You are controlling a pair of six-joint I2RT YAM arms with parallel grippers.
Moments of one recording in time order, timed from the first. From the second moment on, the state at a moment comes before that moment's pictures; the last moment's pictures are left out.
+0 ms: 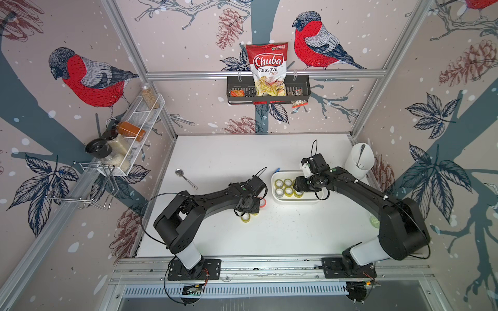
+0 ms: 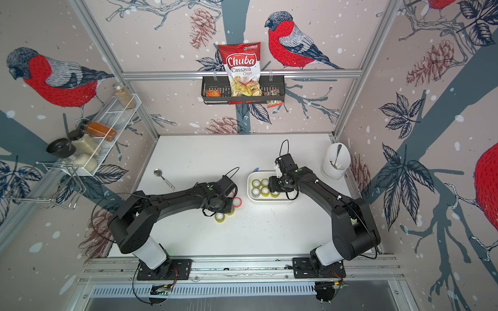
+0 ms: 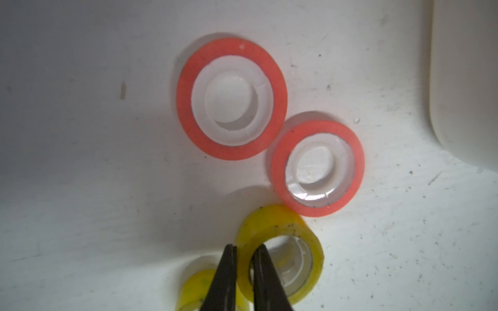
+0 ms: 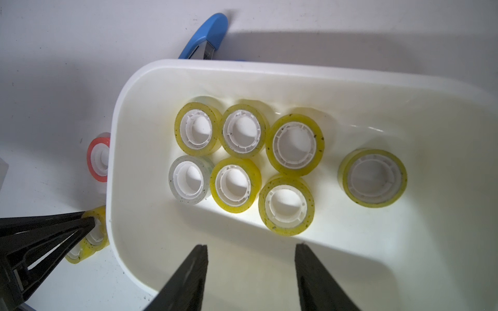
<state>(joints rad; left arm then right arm) -0.78 1.65 0.96 -0.60 -0.05 -0.60 0.46 1.50 1.01 -0.61 -0.17 0.29</state>
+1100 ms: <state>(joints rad) -0.80 1.77 1.52 -0.74 0.04 -0.55 0.14 1.32 0.95 -0.65 -0.22 0.32</state>
